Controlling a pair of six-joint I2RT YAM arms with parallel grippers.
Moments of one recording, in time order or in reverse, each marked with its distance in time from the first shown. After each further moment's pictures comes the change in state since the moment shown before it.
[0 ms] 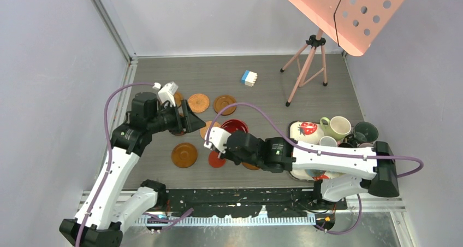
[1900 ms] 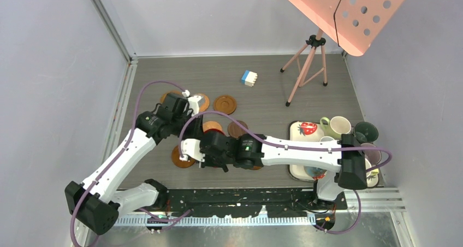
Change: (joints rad) left arm -0.223 0.220 0.051 -0.190 -0.179 0.195; right arm 0.036 0.270 0.239 -0.118 -0.211 -0.148
